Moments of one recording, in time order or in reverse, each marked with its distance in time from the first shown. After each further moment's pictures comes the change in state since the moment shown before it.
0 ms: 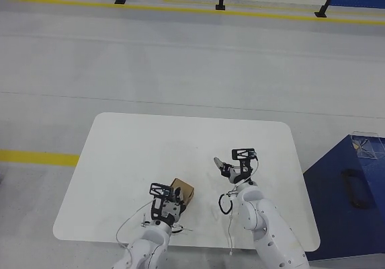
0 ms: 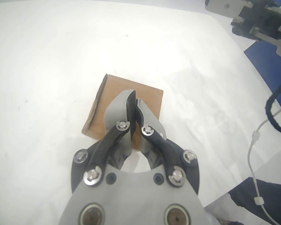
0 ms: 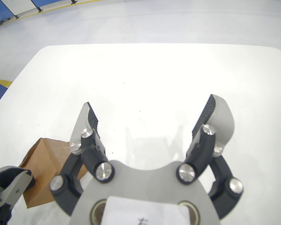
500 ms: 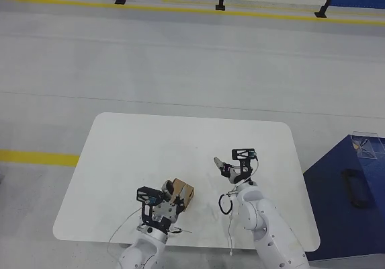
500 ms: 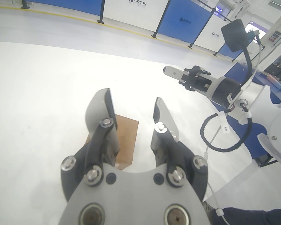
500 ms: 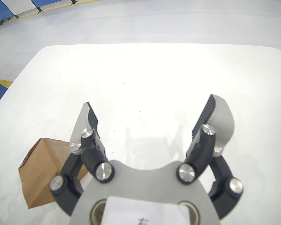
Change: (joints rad) left arm 0.092 0.012 -0.051 -0.102 -0.029 -0.084 0.188; right arm 0.000 0.000 0.000 0.000 0.000 0.000 0.000
